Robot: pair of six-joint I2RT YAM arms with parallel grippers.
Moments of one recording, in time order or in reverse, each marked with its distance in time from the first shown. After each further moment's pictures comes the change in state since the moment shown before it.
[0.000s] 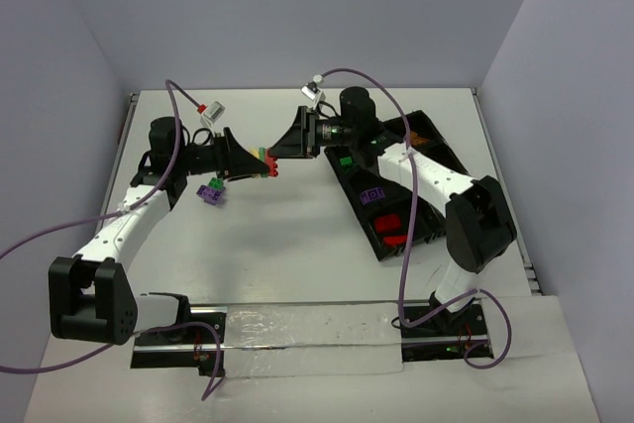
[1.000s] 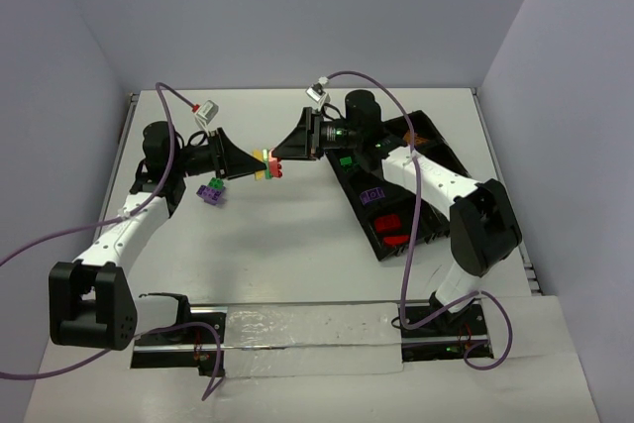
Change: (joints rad) left arm 0.019 -0.030 -0.080 0.245 0.041 -0.201; right arm -0.008 -0.033 -0.056 0.038 0.001 0.034
